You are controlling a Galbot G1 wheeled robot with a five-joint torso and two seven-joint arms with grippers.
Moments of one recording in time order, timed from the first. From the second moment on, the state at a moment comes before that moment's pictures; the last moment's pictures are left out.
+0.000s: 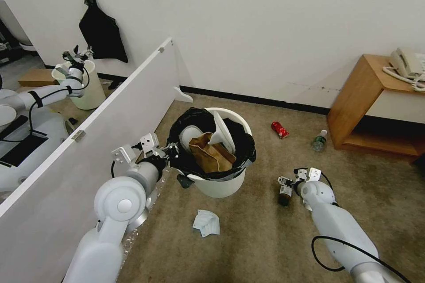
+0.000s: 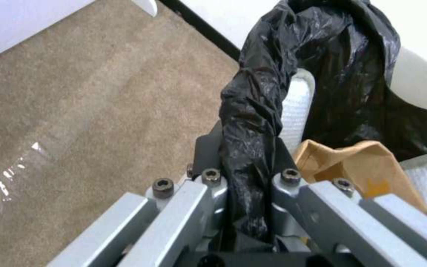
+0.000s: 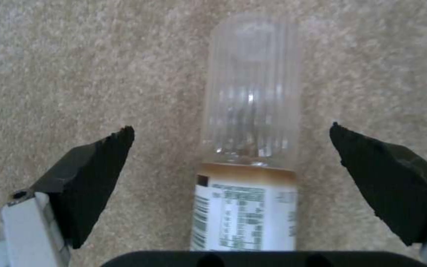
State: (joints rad) left arm 1.09 -1.27 -0.35 -2.18 -1.15 0.62 -0.66; right arm -0.75 1.21 0.31 0.98 0.78 -0.50 0.22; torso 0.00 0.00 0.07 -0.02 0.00
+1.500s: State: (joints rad) left arm 1.10 -1.27 -0.36 -2.20 -1.14 0.61 -0.65; right arm -0.74 1.24 0.32 0.90 0.66 -0.46 0.18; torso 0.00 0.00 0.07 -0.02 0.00
